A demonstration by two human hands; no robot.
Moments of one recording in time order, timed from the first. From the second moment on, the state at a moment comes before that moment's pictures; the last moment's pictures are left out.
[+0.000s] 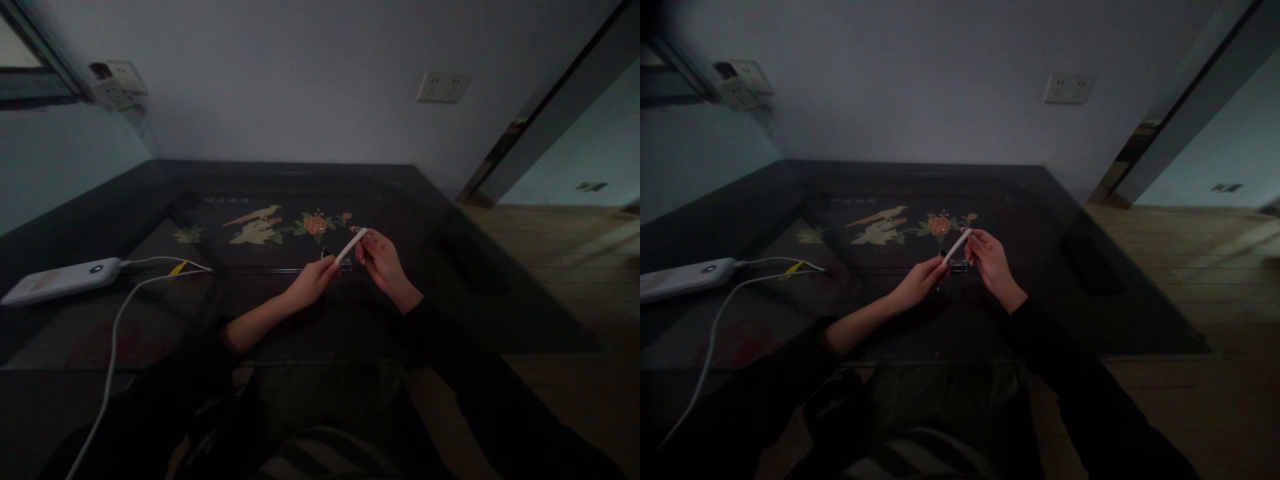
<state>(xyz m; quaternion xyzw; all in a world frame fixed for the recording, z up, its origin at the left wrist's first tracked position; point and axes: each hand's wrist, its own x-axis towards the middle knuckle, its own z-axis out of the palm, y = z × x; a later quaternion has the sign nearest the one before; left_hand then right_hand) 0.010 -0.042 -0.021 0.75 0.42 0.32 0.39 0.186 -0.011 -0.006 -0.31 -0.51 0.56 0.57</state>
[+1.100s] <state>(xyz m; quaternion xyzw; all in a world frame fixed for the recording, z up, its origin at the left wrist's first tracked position) 0.008 -0.039 -0.021 0.75 0.42 0.33 0.39 0.186 -0.010 -0.008 -0.31 -0.50 0.57 0.57</state>
